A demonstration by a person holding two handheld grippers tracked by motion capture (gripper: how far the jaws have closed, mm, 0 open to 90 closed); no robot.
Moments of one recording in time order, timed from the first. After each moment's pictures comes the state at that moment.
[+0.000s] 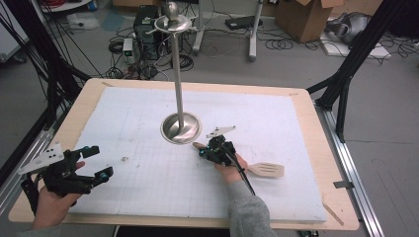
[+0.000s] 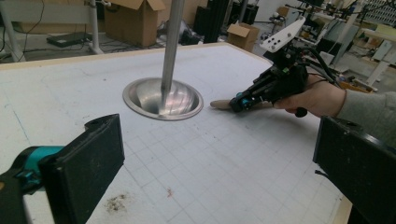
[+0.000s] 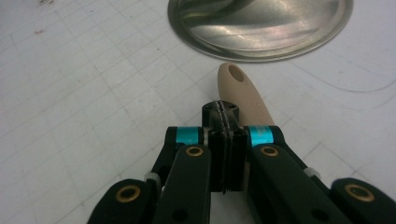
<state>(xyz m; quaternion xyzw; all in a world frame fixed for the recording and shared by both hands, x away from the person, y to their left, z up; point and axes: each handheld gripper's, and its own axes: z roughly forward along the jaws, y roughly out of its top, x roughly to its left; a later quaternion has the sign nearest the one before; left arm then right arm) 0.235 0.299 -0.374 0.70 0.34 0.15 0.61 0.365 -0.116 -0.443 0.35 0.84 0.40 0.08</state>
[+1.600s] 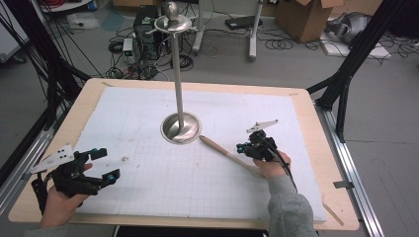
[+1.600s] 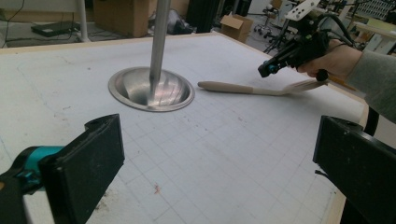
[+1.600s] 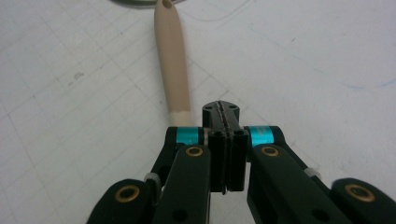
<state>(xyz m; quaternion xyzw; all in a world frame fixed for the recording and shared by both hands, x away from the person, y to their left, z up) 0.240 0.287 -0.383 0.71 0.34 0.13 0.60 0.362 -0.226 -0.412 0.37 0.85 0.35 0.10</state>
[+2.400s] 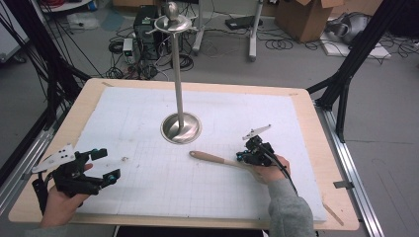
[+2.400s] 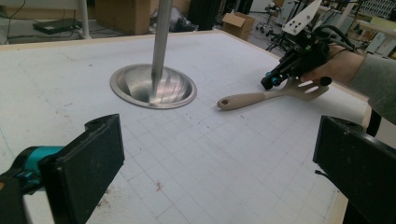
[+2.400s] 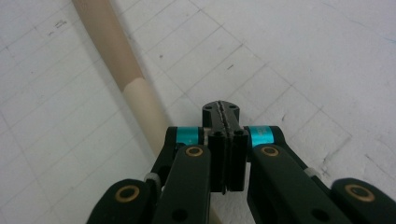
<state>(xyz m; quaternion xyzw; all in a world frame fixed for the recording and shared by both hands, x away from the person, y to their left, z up) 0.242 0.287 -0.386 0.72 0.34 0.13 0.59 0.358 -0.221 -0.430 0.37 0.88 0.30 0.07</state>
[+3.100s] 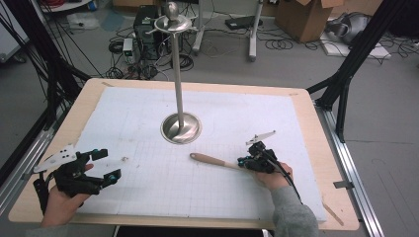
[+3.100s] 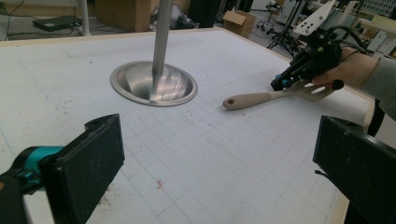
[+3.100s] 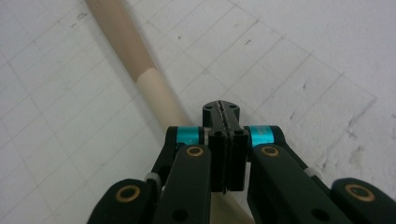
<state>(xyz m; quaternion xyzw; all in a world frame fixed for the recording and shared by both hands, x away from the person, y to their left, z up) 0.243 0.286 -0.387 0.72 0.34 0.13 0.59 0.337 -0.228 -0.432 0.39 0.86 0.32 0.06</state>
